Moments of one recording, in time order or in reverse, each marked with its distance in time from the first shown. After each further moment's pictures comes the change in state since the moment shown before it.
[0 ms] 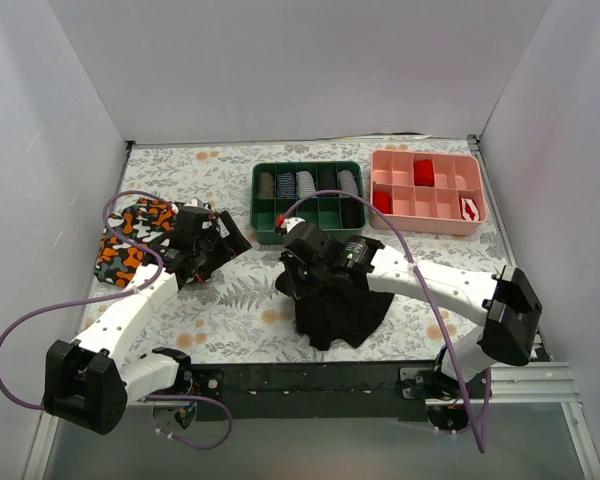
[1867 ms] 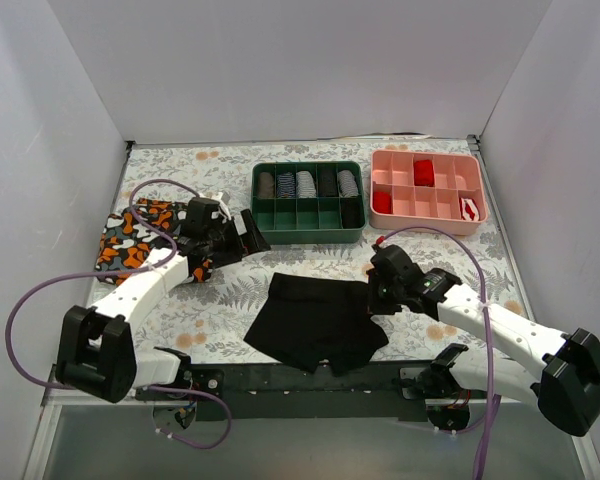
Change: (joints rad) left arm 0.000 0.129 0.039 0.096 0.219 0.146; right arm -0.352 -0.488 -0.618 0.029 -0.032 0.140
